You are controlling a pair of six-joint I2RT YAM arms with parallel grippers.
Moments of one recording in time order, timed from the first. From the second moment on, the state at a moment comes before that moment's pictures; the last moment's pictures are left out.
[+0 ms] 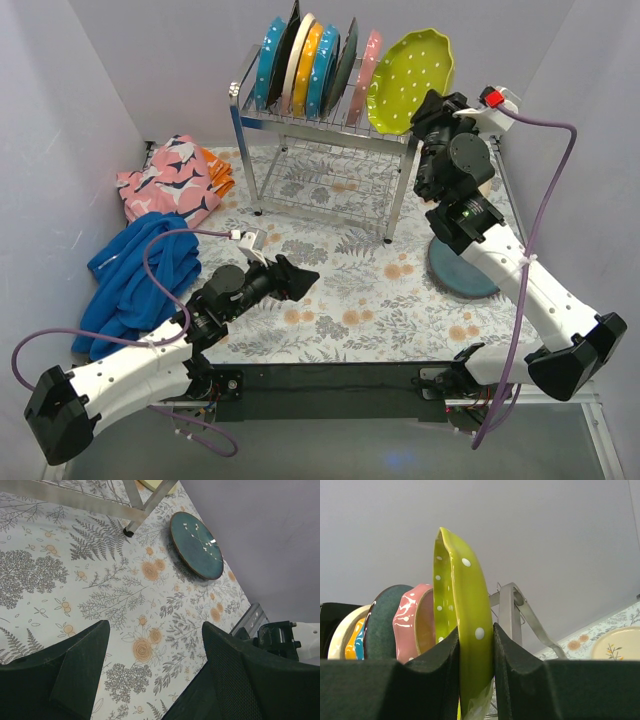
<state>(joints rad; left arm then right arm) -0.83 0.77 0.39 0.24 -0.03 -0.68 0.69 1.29 1.43 0.28 0.89 0.27</state>
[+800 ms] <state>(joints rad) -0.83 0.87 0.54 0.28 0.07 -0.73 0.53 1.15 1.24 0.21 0.68 0.65</state>
